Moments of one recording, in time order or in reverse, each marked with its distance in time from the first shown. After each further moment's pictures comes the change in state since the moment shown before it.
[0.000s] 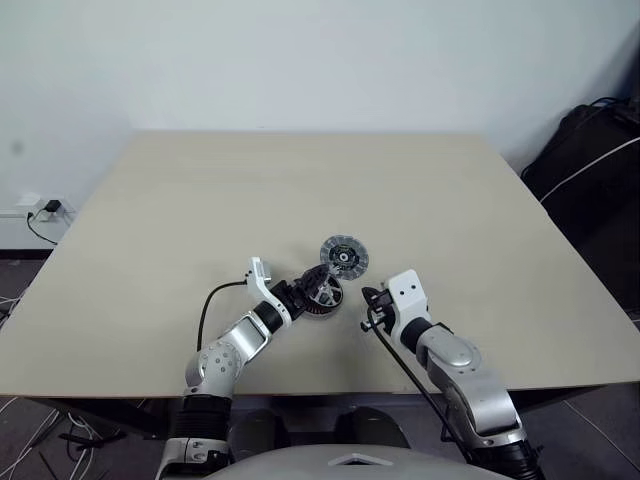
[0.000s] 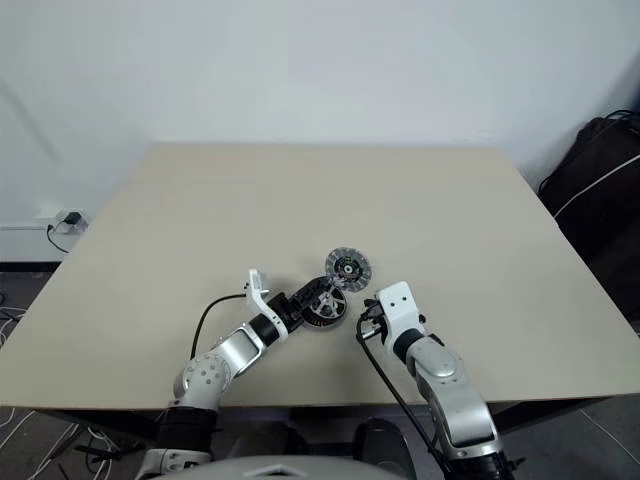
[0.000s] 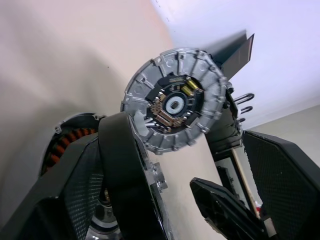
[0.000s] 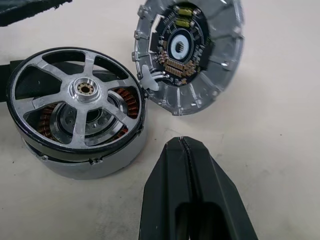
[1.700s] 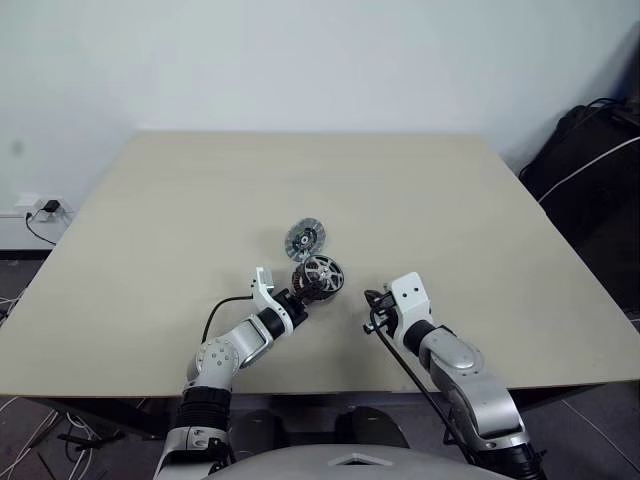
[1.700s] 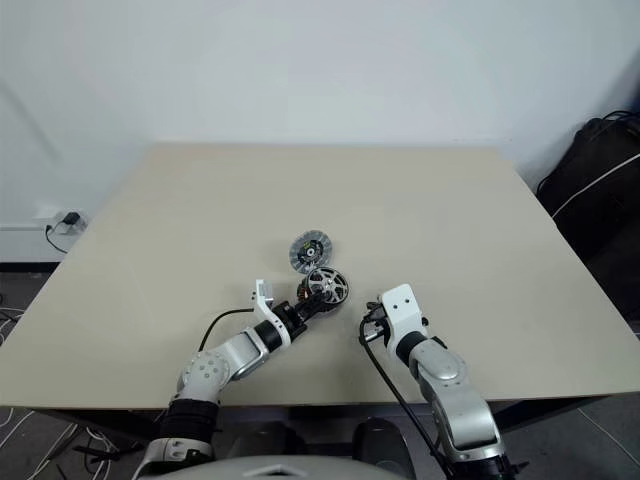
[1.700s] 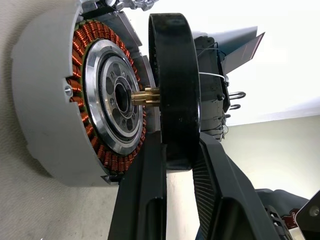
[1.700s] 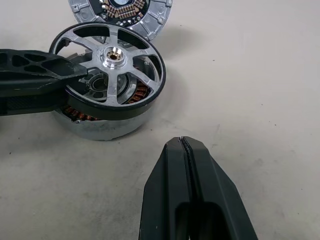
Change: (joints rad) left arm -0.048 -0.003 0.073 0.146 -0.152 0.144 0.064; right arm 0.014 -0.004 -0.011 0.000 0.000 0.000 0.007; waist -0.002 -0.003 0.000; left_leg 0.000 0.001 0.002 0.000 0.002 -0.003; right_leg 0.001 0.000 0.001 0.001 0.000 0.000
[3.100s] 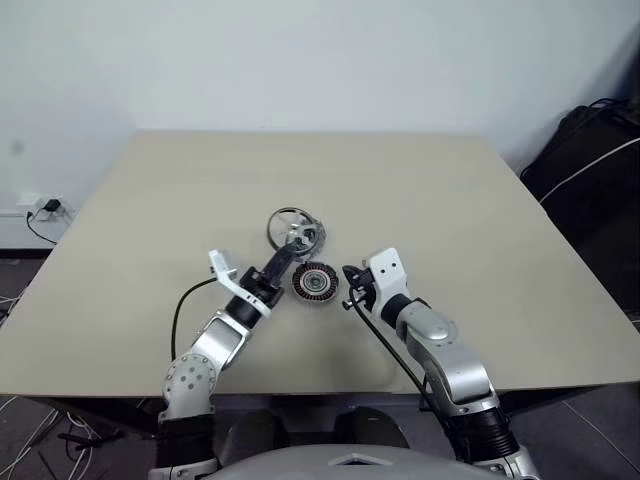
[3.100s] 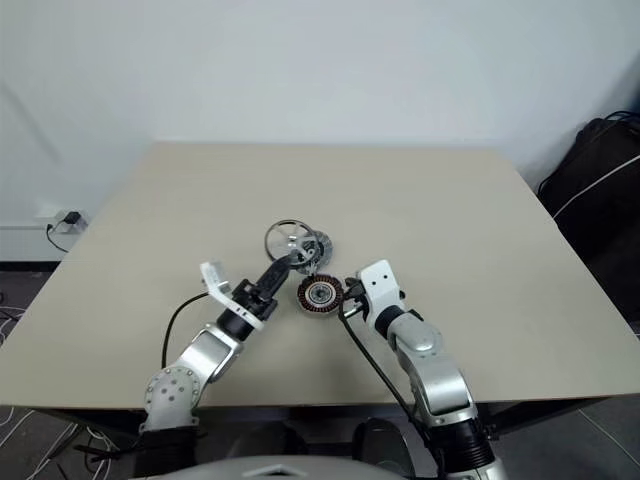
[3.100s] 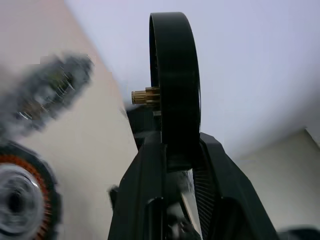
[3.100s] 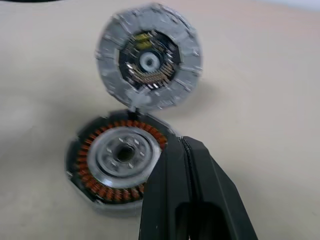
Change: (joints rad) left arm 0.122 -0.004 0.011 -0.361 -0.139 -0.081 -0.027; right arm -0.152 0.054 0.037 0.100 -0.018 -0.046 0.006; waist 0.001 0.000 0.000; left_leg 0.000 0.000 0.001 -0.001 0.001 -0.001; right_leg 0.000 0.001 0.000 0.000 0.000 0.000
